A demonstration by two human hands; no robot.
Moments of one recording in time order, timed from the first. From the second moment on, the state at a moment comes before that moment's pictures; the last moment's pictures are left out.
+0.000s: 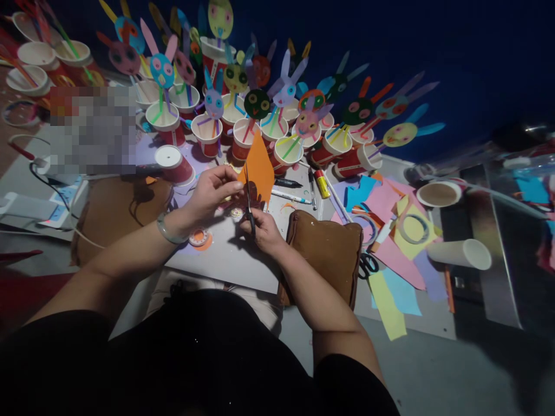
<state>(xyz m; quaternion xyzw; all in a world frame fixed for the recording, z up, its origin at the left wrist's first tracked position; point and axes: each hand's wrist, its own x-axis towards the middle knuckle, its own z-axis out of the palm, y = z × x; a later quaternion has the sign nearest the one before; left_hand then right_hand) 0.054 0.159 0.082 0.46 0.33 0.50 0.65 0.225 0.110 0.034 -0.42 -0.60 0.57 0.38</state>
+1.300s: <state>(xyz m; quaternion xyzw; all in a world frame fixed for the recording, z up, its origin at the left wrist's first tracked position) 0.057 0.158 0.077 0.49 0.36 0.53 0.59 0.223 0.109 0.035 -0.43 -0.62 0.54 0.37</state>
